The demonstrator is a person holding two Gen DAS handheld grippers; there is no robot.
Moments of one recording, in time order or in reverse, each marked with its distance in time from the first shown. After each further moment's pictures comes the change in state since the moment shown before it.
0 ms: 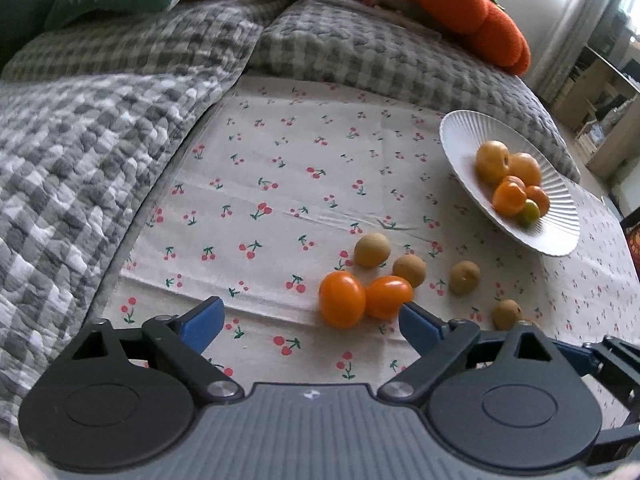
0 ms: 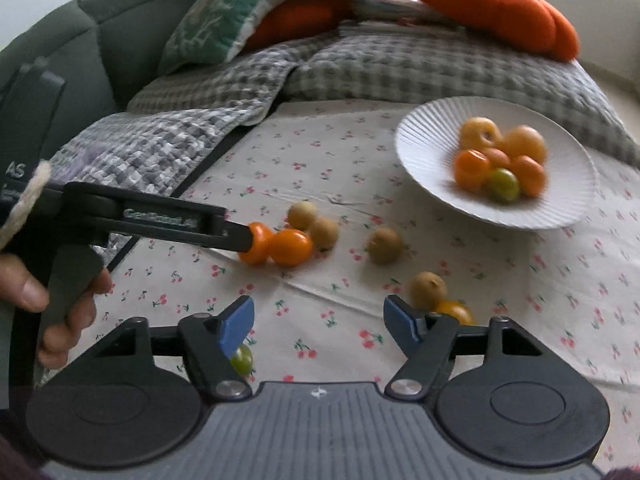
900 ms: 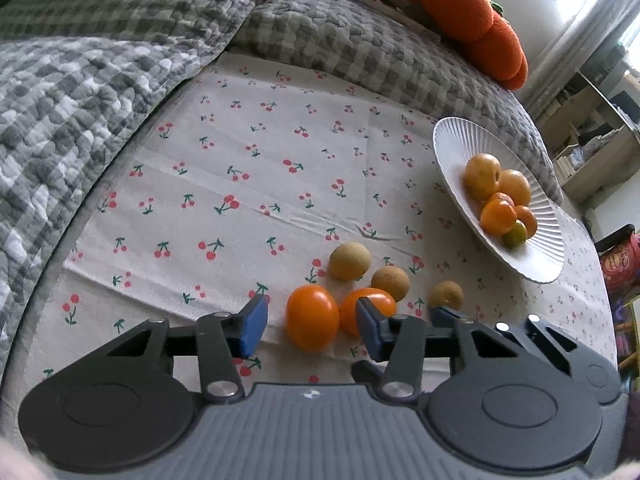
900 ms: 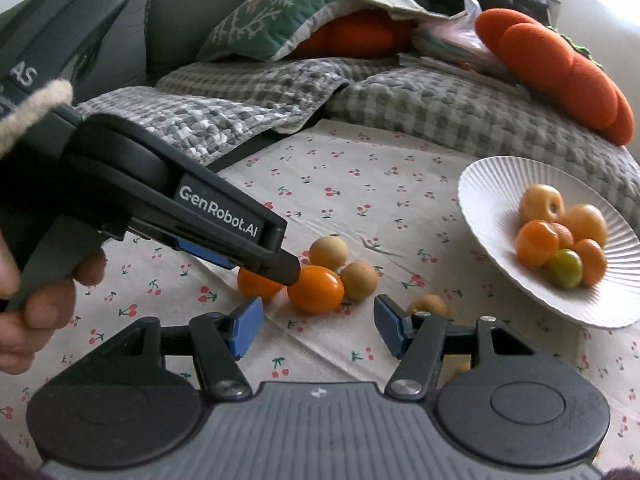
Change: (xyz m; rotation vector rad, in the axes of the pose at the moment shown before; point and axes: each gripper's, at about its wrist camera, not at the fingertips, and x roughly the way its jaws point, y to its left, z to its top) left arm 0.022 0.003 0.010 -0.086 0.028 -0.118; right arm 0.048 0.022 0.006 -0.239 -0.081 -0.018
